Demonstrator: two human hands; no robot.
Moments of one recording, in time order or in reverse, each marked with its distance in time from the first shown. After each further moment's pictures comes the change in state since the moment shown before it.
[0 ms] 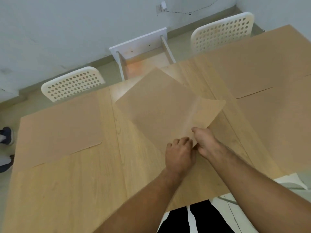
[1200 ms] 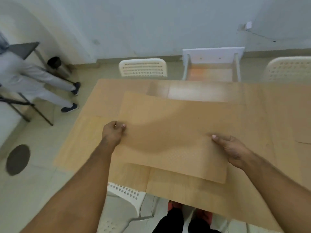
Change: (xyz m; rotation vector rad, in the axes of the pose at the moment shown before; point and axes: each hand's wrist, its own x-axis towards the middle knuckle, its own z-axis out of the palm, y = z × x) left_hand -0.149 -0.236 -0.171 -0.682 0.481 -1.203; right_hand -0.024 -0.028 0.015 -0.370 -0.629 -0.044
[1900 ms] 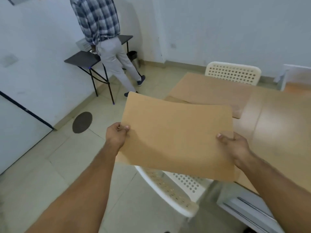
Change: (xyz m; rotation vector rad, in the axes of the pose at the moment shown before) left_hand -0.086 -0.212 -0.337 -0.240 0.370 -0.131; right_hand -0.098 0.113 0.347 -0.291 -0.017 -0.276
